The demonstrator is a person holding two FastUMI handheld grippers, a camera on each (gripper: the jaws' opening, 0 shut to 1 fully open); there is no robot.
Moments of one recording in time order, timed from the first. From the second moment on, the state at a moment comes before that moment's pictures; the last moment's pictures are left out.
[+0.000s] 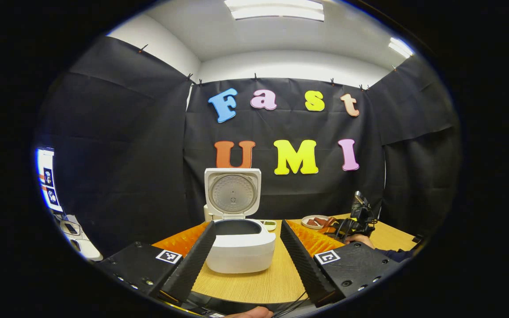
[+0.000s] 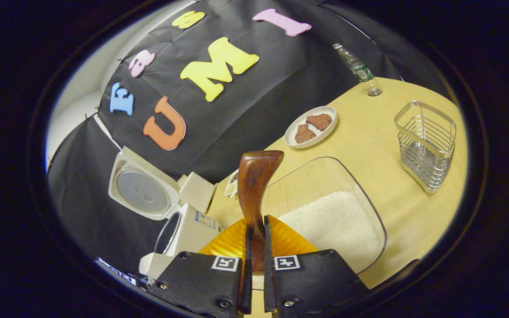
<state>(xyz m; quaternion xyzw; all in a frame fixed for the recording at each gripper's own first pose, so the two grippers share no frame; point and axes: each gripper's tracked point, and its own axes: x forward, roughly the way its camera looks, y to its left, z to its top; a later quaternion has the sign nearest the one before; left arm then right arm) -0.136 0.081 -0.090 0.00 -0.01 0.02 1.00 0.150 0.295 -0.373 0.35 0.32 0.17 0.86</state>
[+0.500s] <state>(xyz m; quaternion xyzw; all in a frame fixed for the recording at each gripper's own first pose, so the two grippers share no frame) -0.130 0.078 -0.098 0.00 0.00 0.02 1.00 0.162 0.239 -0.342 0.52 0.29 0.16 0.79</state>
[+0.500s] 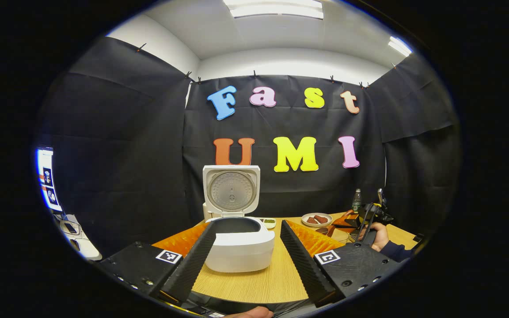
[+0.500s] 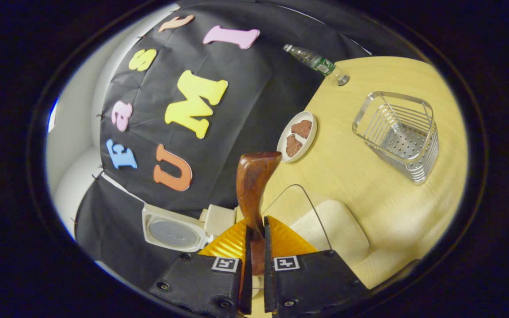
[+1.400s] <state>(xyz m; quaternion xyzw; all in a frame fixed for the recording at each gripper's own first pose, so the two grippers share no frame) -0.133 0.092 -0.096 0.00 0.00 0.03 1.00 0.149 0.258 -0.283 0.66 0.31 0.21 0.65</state>
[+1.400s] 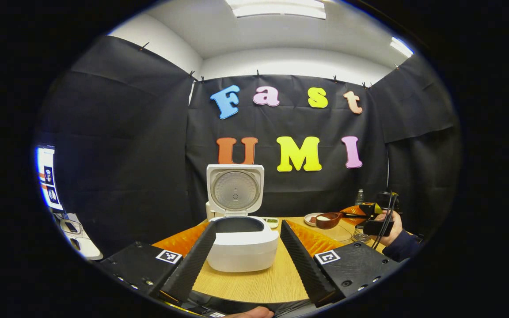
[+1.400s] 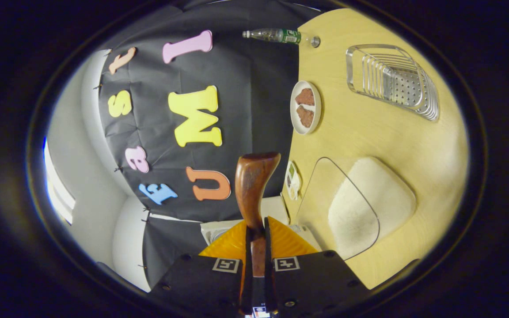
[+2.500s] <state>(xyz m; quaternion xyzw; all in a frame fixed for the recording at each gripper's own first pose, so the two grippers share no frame) -0.159 0.142 -0.087 0.00 -0.01 0.06 1.00 0.167 0.467 -0.212 0.53 0.35 0.28 0.72</state>
